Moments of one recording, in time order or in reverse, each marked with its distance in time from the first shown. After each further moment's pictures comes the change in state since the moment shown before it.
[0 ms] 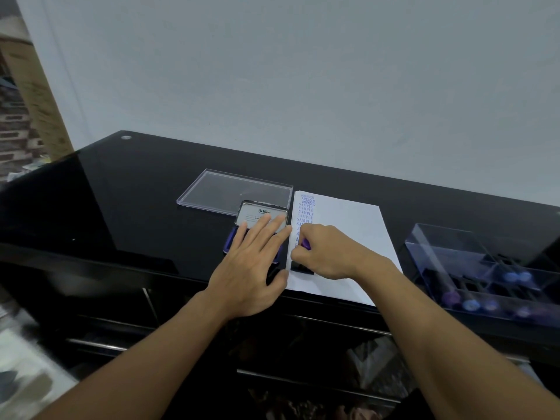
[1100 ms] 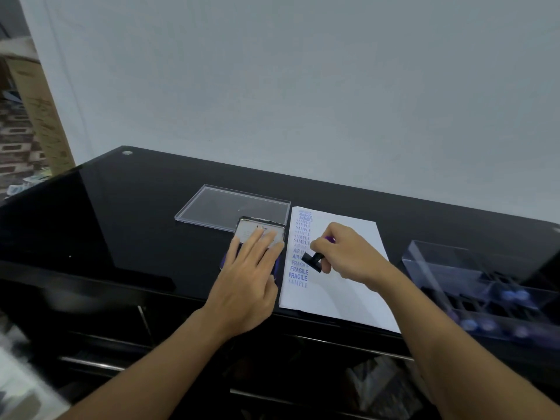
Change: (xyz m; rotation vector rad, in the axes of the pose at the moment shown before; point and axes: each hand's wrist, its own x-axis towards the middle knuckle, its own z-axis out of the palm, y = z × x) left_hand 0.006 0.009 -0.008 0.057 0.015 -0.075; right_hand -0.002 0.026 -0.022 0.399 0.136 0.173
